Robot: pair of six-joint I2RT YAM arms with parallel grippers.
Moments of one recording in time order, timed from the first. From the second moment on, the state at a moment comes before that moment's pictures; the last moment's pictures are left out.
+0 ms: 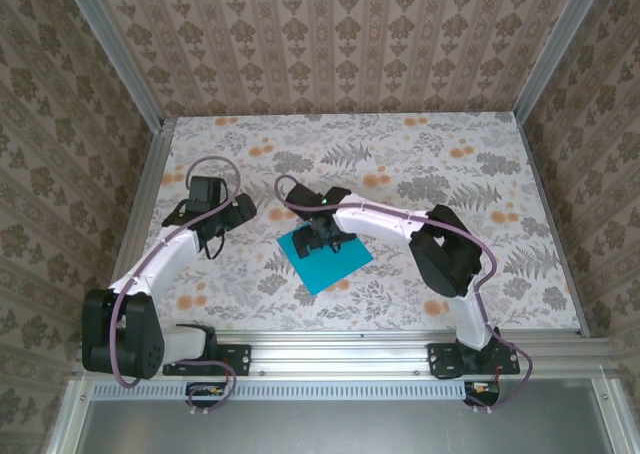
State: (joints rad) left arm -0.20 1.26 0.78 -0.44 -0.02 -0.59; right arm 0.85 2.06 1.63 -0.90 0.14 0.49
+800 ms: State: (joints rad) left arm -0.16 1.25 0.73 -0.46 -0.03 -0.64; right arm 0.82 2.25 1.79 -1.06 0.04 0.41
